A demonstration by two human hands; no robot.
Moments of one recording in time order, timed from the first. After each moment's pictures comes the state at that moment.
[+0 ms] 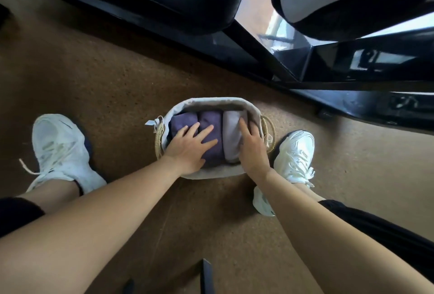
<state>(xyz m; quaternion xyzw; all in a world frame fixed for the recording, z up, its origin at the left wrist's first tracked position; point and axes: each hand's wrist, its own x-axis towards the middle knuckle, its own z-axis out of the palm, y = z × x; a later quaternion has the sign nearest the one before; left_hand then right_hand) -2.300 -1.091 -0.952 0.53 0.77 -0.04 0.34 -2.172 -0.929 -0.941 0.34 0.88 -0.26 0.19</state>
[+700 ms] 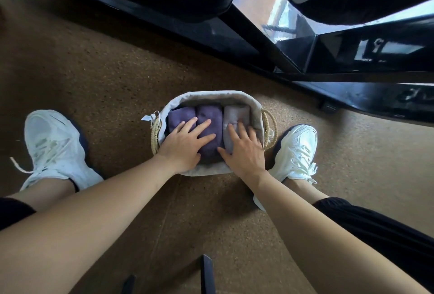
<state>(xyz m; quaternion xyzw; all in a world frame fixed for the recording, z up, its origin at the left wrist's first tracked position) -2.291 -1.102 -0.975 0.51 0.79 0.00 0.34 -2.159 -0.951 -0.966 0.28 0.91 -0.15 0.26</state>
